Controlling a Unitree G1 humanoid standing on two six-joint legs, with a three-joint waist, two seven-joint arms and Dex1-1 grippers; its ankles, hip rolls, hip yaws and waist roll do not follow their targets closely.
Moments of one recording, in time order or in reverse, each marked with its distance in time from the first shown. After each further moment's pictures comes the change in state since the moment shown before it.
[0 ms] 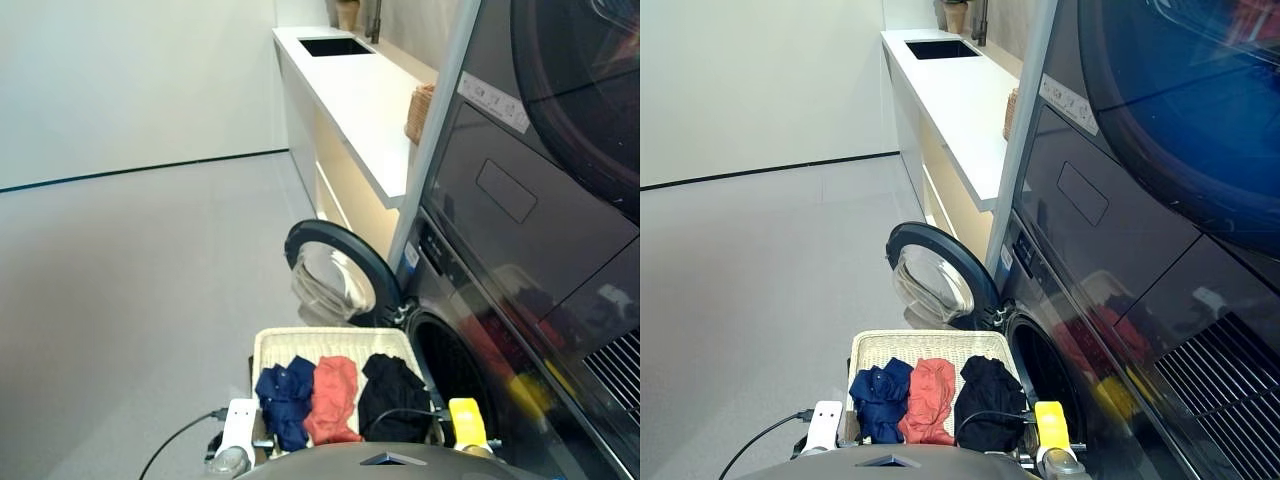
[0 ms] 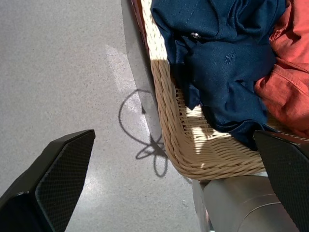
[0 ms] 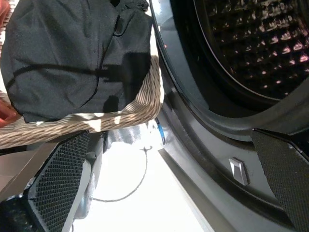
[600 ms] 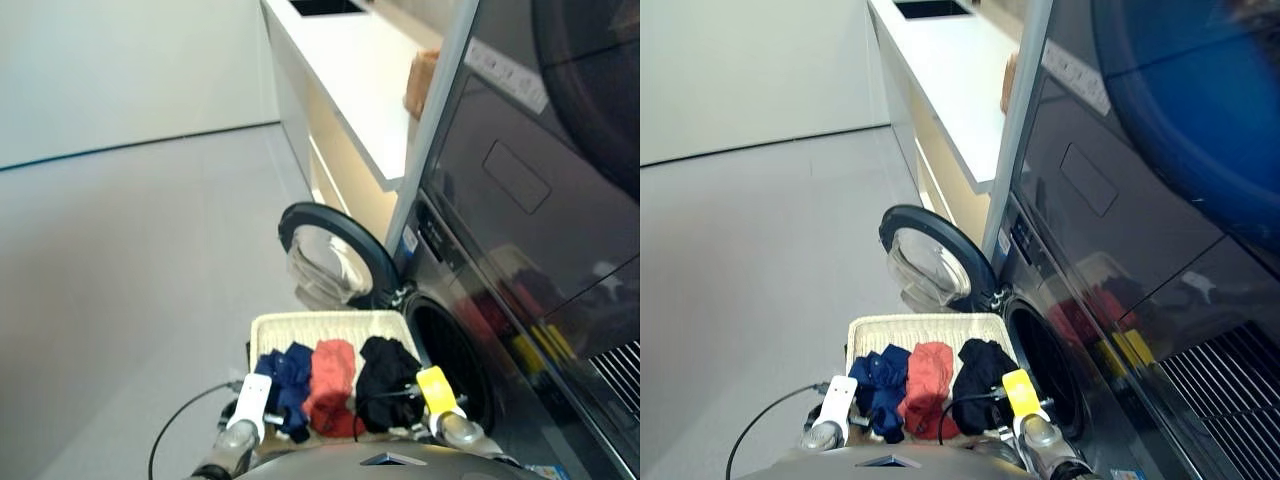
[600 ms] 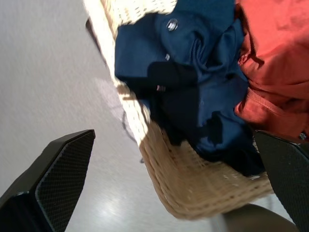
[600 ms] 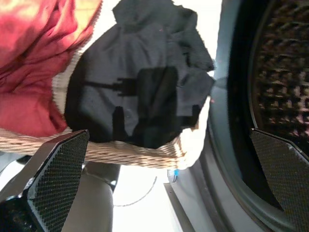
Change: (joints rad) left arm -0.135 0.016 -0.123 -0.101 0.067 -0.005 0.029; right arm -0.093 -0.020 0.207 -0.206 -0.093 -0.003 0.024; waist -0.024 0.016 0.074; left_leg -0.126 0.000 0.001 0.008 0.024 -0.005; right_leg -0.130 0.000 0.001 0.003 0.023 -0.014
